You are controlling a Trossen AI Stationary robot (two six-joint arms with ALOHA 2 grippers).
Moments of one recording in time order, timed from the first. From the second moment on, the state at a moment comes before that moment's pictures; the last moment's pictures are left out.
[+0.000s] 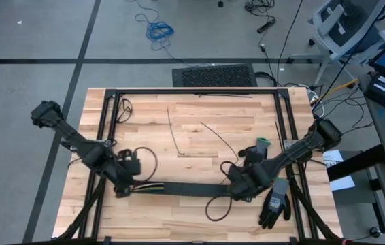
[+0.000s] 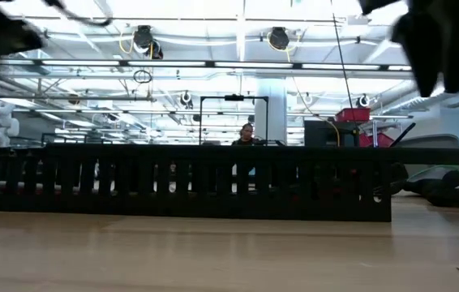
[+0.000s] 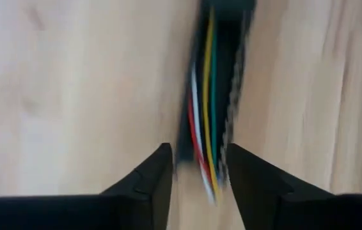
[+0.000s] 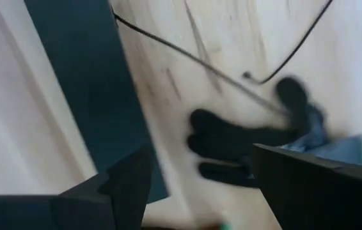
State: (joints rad) left arm -0.64 1.10 0.89 -1.01 -0.14 -0.74; right arm 0.53 1.68 1.36 -1.29 0.20 0.85
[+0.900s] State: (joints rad) left arm -0.71 1.23 0.55 -0.71 0.01 -0.91; right arm 0.65 1.49 1.32 -1.31 0.31 1.18
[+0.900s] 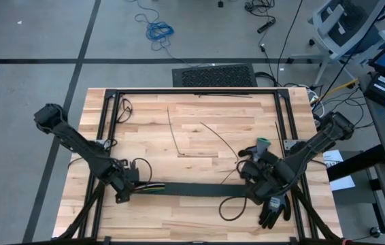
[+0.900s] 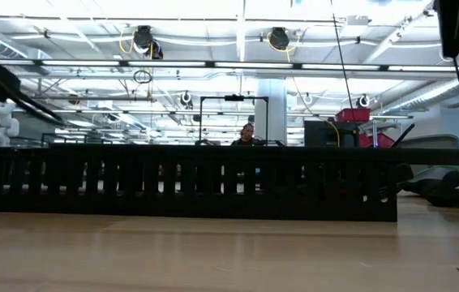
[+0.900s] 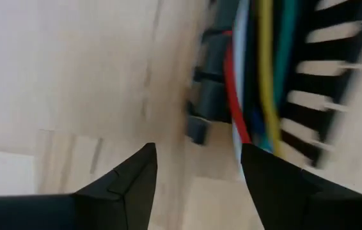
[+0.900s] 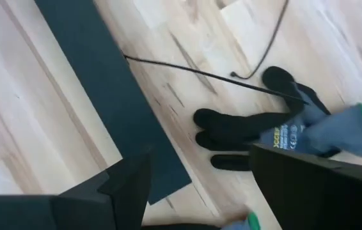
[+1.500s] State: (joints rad) left arm -0.72 1.37 0.56 -0.63 -0.01 -0.83; right arm 0.79 1.36 1.42 -1.57 0.37 1.54
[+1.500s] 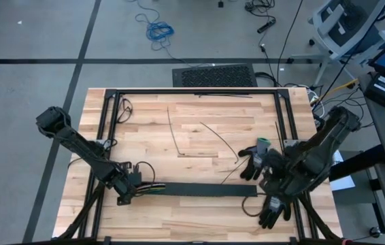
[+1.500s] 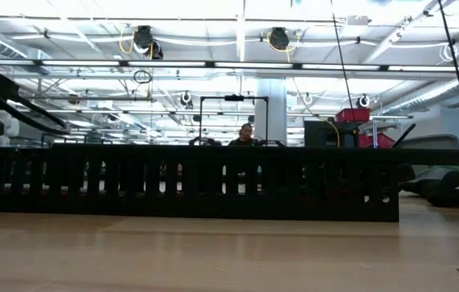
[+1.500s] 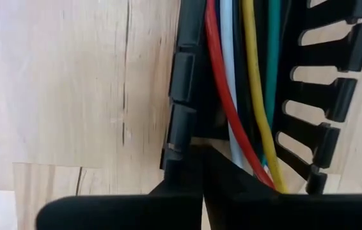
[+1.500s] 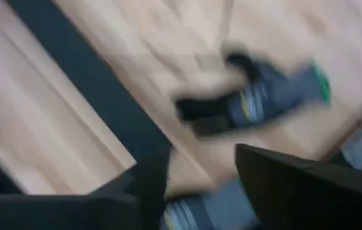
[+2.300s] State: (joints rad) left arm -0.72 1.37 0.58 -0.64 -0.01 -0.82; right arm 0.82 1.37 0.80 -0.91 0.04 2.16
